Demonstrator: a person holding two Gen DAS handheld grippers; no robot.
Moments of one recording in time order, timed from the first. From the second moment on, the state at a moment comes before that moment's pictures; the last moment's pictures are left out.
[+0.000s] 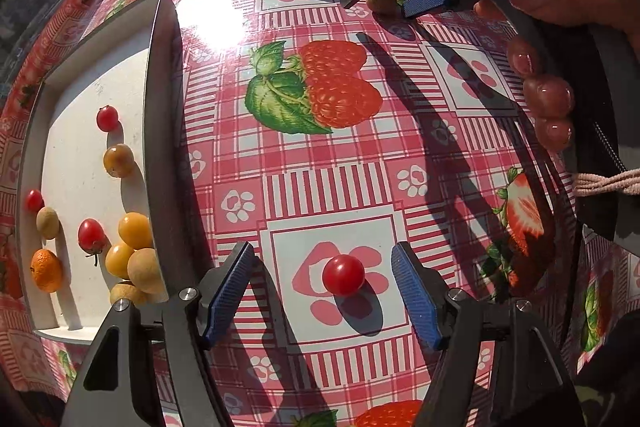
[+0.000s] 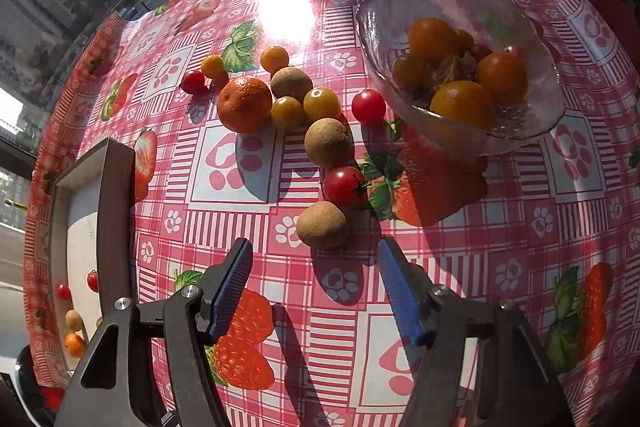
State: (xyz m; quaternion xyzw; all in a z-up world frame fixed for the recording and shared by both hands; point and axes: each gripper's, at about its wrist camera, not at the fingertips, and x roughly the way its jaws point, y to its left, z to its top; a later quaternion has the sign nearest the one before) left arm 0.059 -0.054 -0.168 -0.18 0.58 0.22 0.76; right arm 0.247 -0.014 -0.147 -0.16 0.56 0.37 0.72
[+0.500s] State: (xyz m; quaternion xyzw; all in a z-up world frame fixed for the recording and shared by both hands) left arm 0.053 -0.050 -0.163 -0.25 0.57 0.19 0.76; right arm 0.245 -0.031 -0.143 -0.14 0.58 0.39 0.70
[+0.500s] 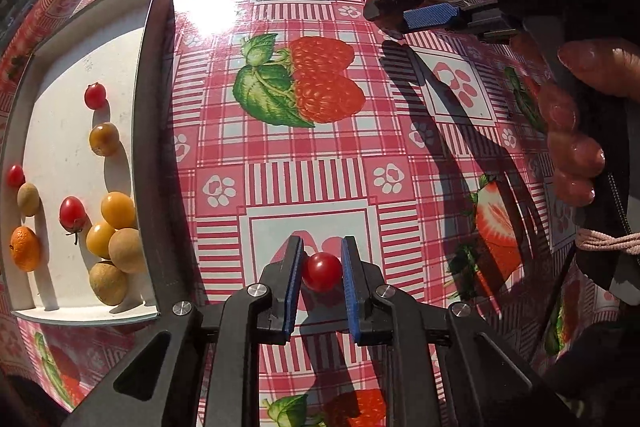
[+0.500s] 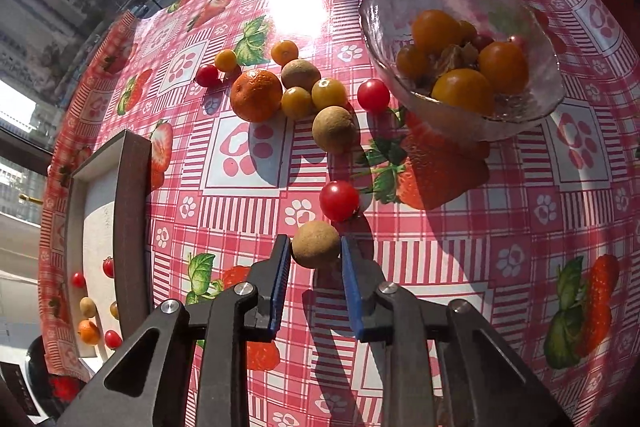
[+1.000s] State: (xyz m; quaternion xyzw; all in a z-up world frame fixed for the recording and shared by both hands) left arm 0.037 -0.026 -0.150 -0.29 0.56 0.17 0.75; right arm 0.223 -0.077 -0.126 -0.10 0.60 0.38 0.70
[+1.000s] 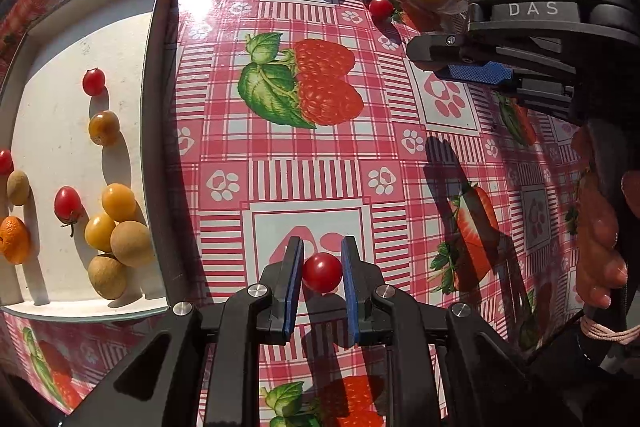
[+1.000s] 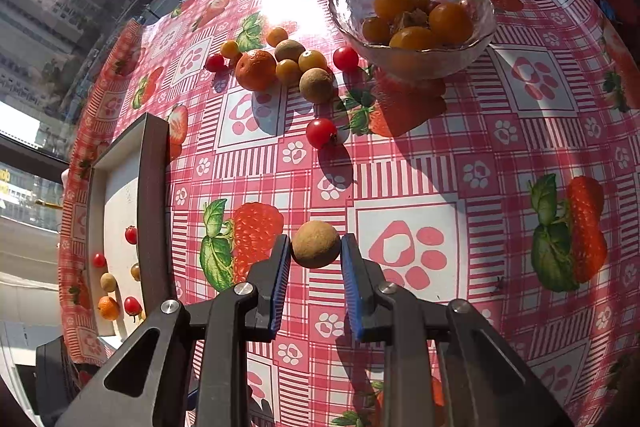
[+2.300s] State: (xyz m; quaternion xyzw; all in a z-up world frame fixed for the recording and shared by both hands) left arm -0.054 0.161 -0.132 -0.32 0.47 0.35 0.74; right arm 0.091 0.088 -0.113 -0.19 0.57 0.51 0.61
